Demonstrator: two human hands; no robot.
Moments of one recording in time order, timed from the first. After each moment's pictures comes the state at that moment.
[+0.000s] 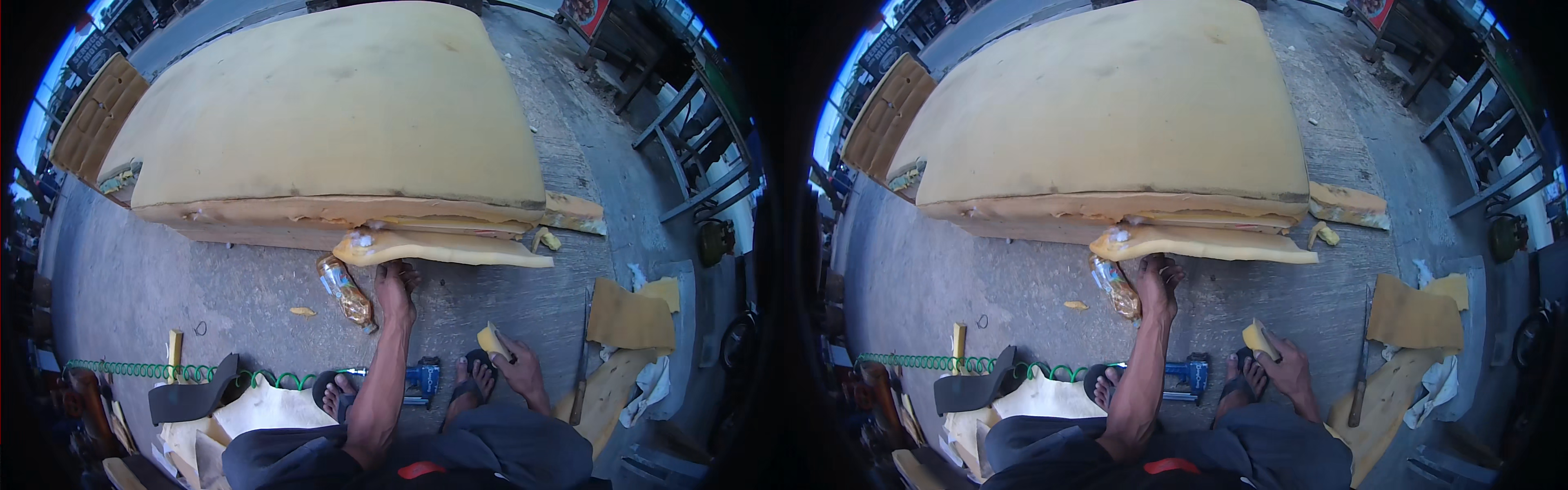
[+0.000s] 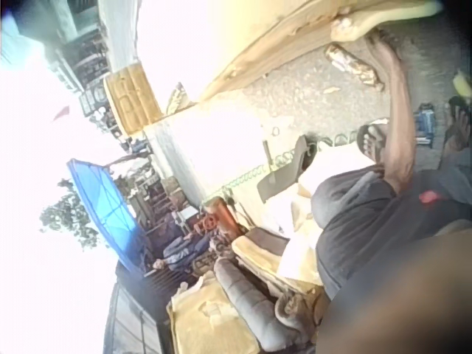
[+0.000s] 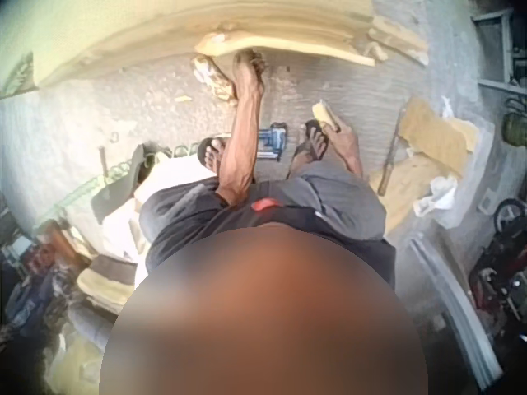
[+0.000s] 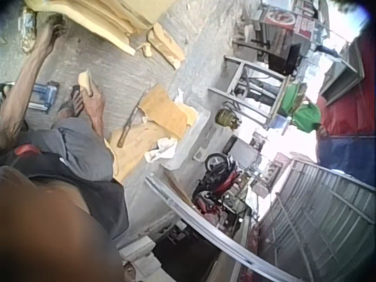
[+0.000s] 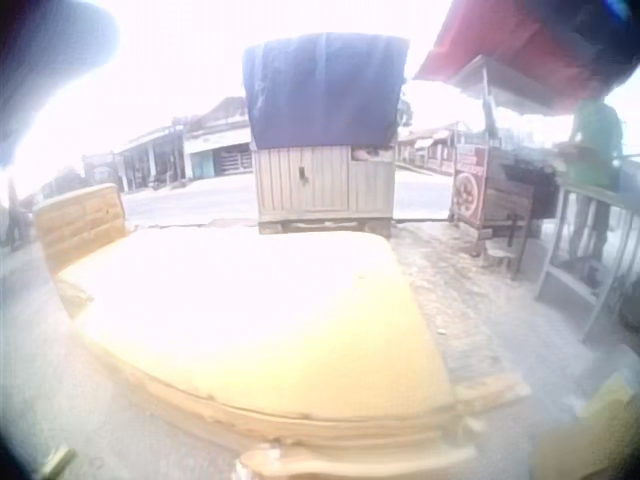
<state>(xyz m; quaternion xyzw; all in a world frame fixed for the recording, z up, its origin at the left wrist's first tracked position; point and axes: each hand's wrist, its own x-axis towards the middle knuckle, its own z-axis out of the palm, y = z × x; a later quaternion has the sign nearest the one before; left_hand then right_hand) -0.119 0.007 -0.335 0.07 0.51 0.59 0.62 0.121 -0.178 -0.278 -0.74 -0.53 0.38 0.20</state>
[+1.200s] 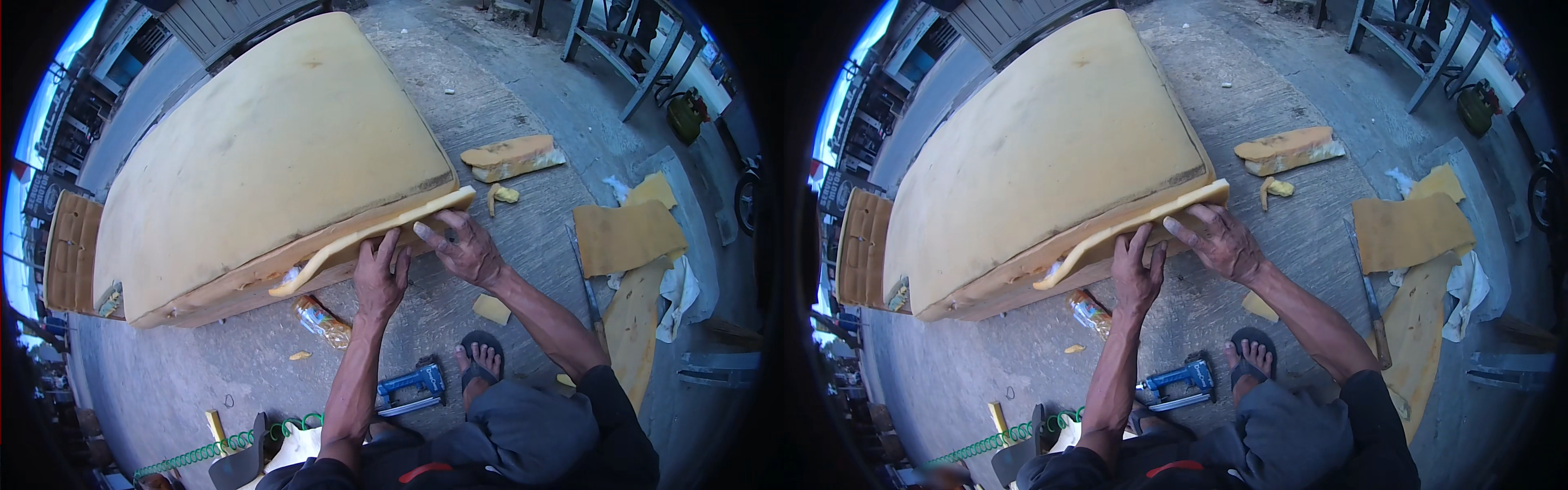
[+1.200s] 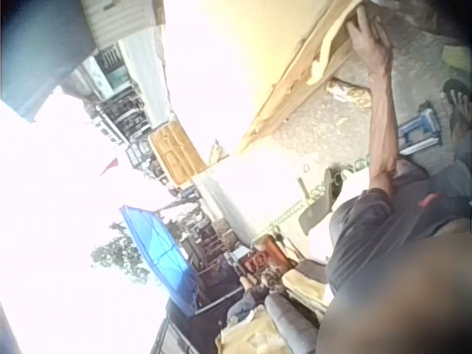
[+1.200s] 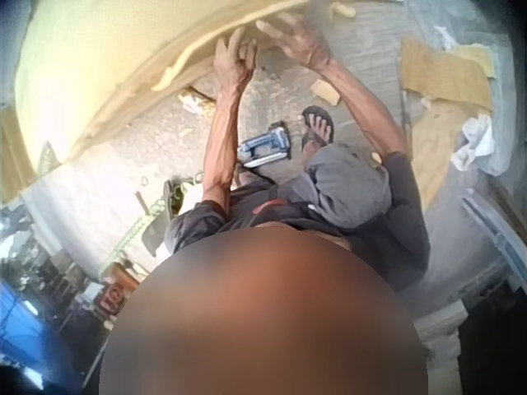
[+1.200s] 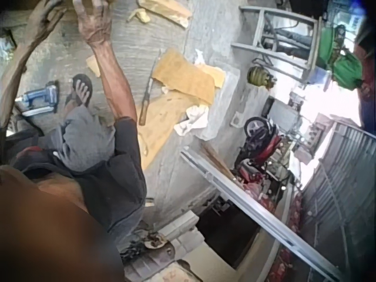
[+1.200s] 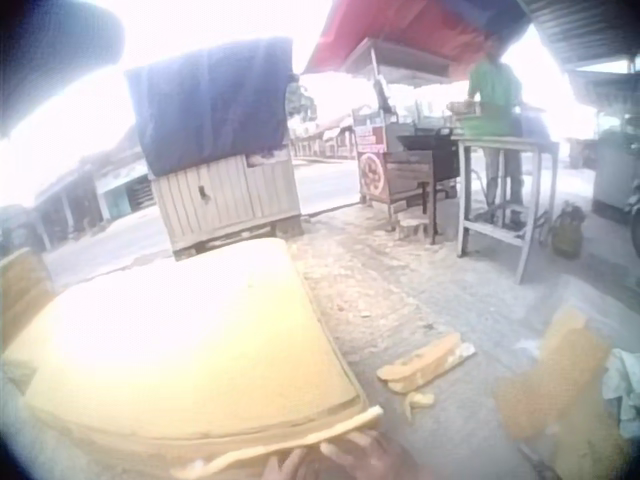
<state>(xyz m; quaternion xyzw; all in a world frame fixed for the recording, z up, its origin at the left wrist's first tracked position) -0.078 0.032 -0.274 0.81 0.40 0.40 0.14 0.132 -0.007 -0.283 -0.50 -0.78 -0.12 0.36</state>
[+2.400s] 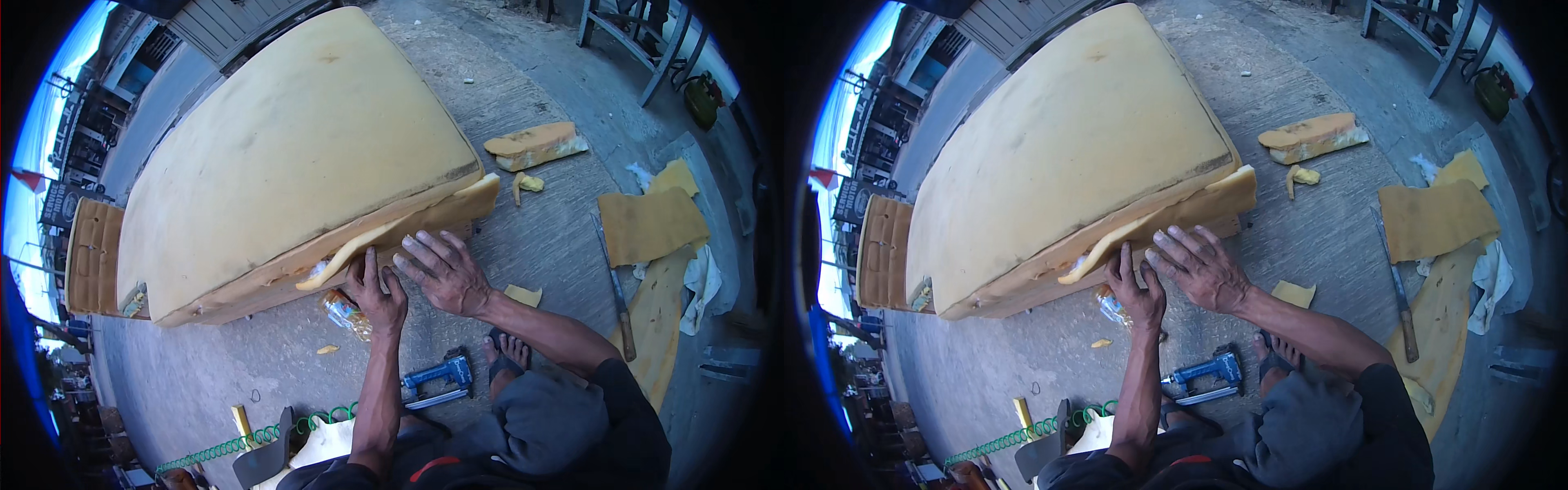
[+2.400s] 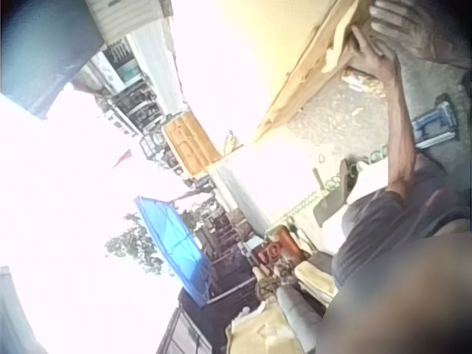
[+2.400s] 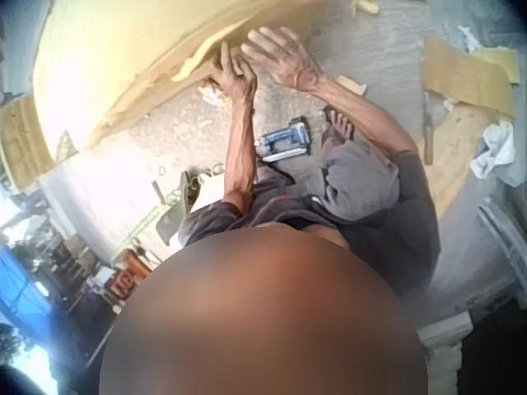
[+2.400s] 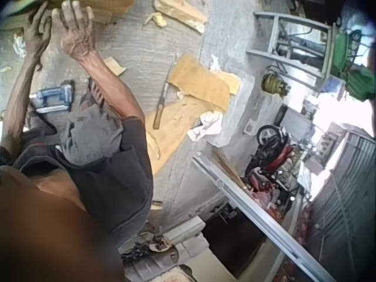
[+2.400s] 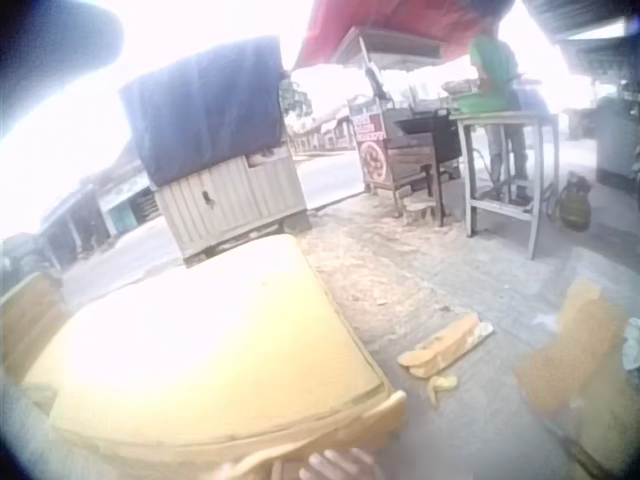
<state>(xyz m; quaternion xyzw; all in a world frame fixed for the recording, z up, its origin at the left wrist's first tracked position) -0.128 0.013 -0.305 0.73 0.49 0.48 0.05 0.043 -0.028 -0.282 -0.51 -0.79 -0.09 0.33</state>
